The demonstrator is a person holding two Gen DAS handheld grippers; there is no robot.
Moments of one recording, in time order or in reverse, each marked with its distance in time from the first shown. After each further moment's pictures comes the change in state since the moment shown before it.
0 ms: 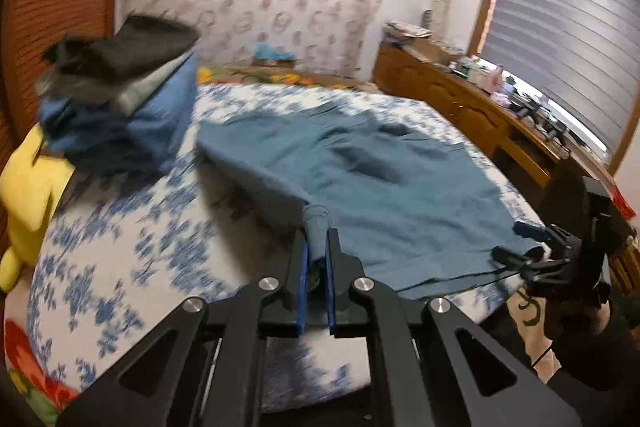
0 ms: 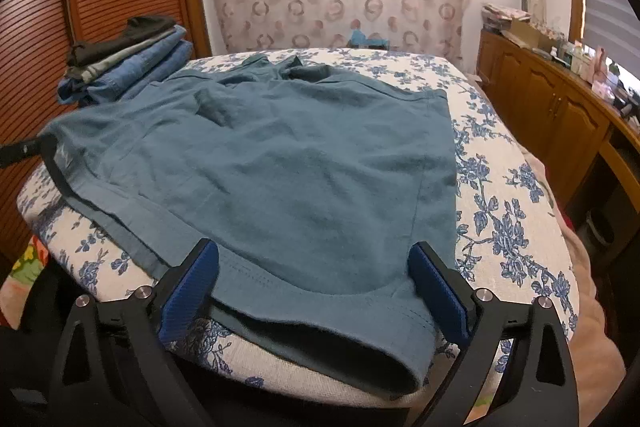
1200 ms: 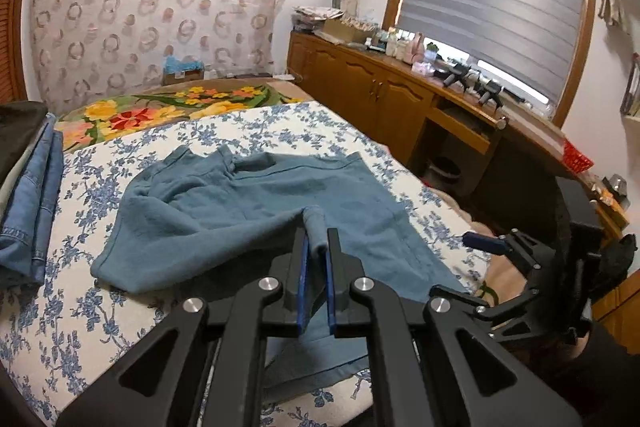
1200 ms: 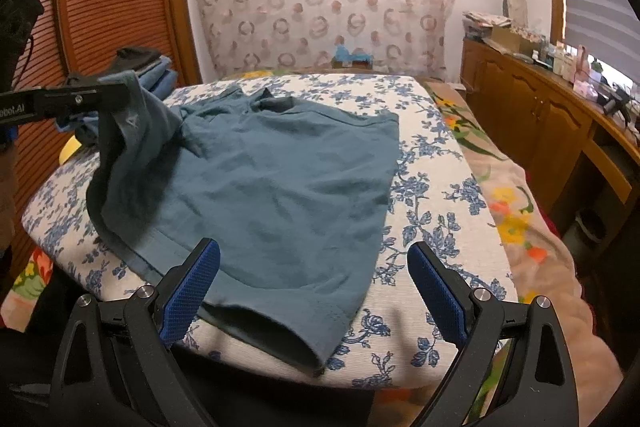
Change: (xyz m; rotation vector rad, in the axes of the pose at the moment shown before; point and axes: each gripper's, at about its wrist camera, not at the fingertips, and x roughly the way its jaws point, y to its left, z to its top) left arm 0.055 -0.117 0.062 0.195 0.057 -0.197; right arm -0.040 -0.033 0.005 0.044 -0.059 -0.024
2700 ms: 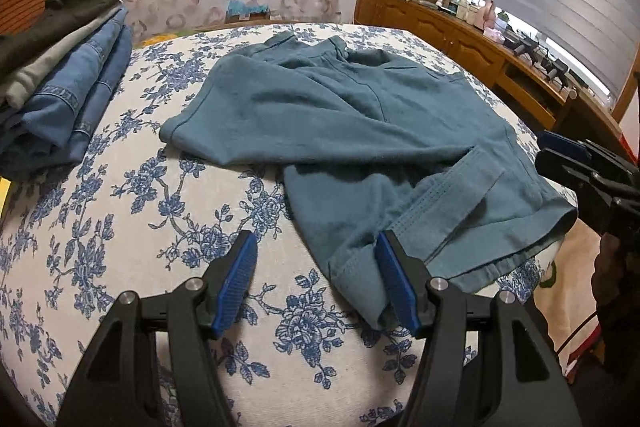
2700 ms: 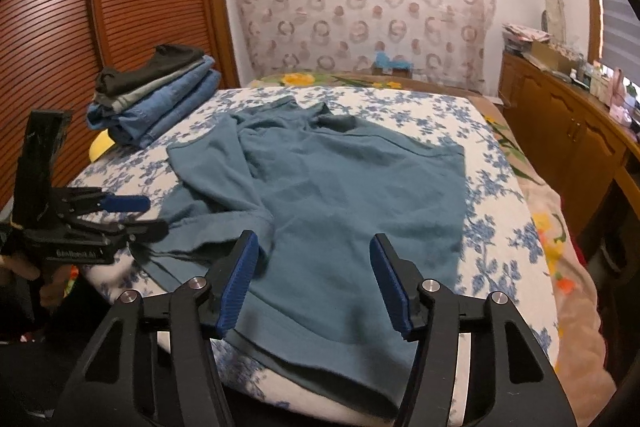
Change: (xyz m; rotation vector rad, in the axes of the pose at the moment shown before) left arm 0.008 0.067 -0.087 -0.120 0.150 0.186; right arm 0.016 0.041 0.031 -0.080 -0.002 0.128
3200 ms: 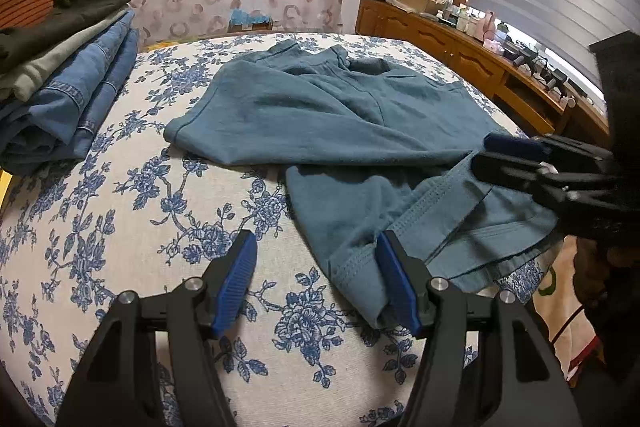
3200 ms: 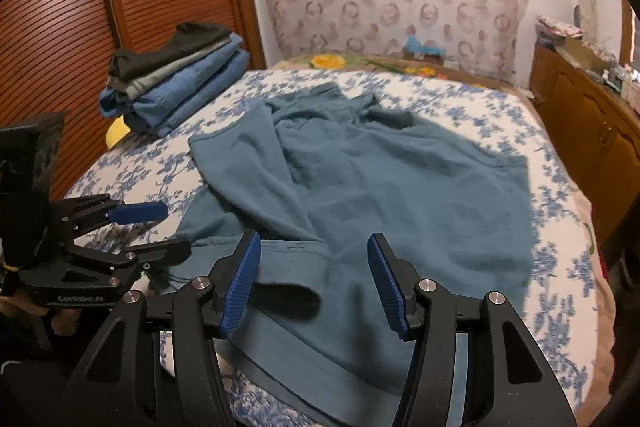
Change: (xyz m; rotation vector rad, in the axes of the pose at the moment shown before) left arm -0.004 0.002 -0.005 -0.013 -0.043 -0.004; right arm 0.047 0.025 0.020 -0.032 0.092 0.094
